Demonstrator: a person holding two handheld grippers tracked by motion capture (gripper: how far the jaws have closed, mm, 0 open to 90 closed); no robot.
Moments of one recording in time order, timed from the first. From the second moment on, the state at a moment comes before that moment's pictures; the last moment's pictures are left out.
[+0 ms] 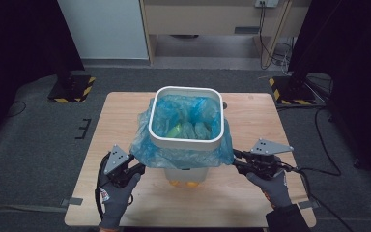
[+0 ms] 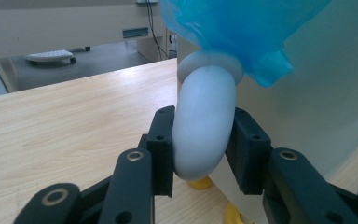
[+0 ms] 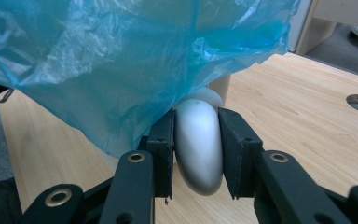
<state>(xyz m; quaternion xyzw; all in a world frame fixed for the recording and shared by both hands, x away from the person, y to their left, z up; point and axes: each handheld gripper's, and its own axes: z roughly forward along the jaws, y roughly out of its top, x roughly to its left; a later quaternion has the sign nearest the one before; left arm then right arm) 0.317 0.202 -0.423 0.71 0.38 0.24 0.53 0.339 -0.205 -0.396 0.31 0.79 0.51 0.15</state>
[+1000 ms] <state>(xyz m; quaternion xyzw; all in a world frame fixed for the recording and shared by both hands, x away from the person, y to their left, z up) 0.335 0.189 -0.424 0.72 0.37 0.23 0.54 0.324 -0.218 -0.398 0.33 0.78 0.51 0.16</state>
